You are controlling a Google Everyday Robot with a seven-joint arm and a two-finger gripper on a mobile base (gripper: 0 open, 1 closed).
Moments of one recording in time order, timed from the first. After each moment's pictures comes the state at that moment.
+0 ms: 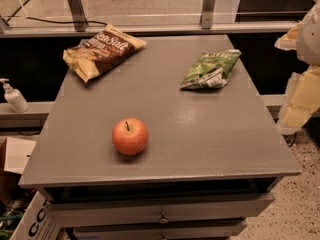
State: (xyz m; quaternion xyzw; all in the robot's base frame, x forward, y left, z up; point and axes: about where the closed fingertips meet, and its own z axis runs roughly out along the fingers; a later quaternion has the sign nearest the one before) arm 0.438 -0.217 0.976 -0.60 0.78 -0.03 0.16
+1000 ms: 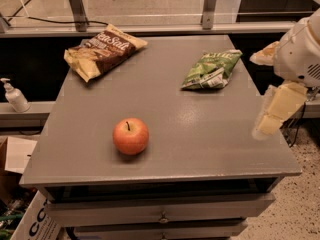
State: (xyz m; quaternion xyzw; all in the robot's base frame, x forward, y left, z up) arm 0.456 -0.190 0.938 -0.62 0.76 0.04 0.21
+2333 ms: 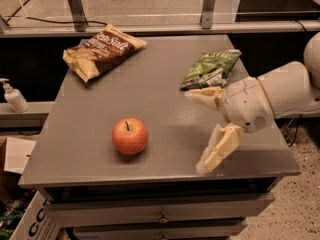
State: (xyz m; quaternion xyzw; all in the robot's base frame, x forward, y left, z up) arm 0.422 -0.066 0.880 -0.64 0.61 0.32 0.35
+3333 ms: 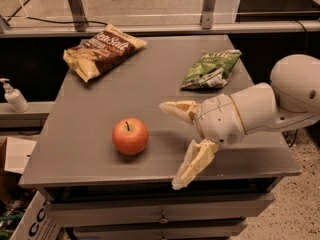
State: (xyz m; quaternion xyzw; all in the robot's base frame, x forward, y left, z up) arm 0.403 -0.014 0.861 -0.64 0.56 0.38 0.38
